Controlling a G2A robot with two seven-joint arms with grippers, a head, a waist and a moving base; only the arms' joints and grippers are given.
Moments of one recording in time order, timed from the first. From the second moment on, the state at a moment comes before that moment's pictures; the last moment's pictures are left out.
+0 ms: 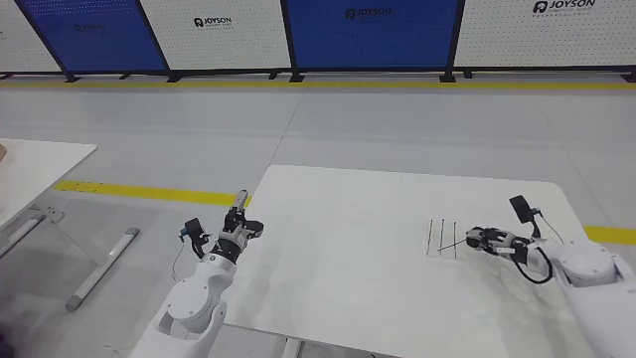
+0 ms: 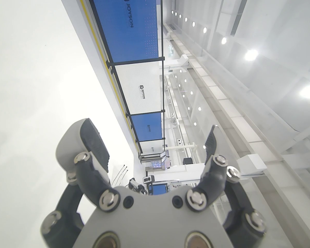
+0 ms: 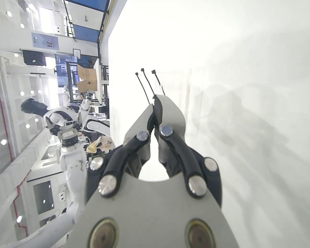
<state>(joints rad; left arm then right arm) 1.73 -1.15 -1.60 -1.80 -0.42 0.00 0.00 -0.82 -1.13 1.13 -0.75 0.01 -0.16 0.94</state>
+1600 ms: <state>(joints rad) 1.73 -1.15 -1.60 -1.80 -0.42 0.00 0.00 -1.39 -1.11 1.35 -1.36 0.27 -0.34 0.49</state>
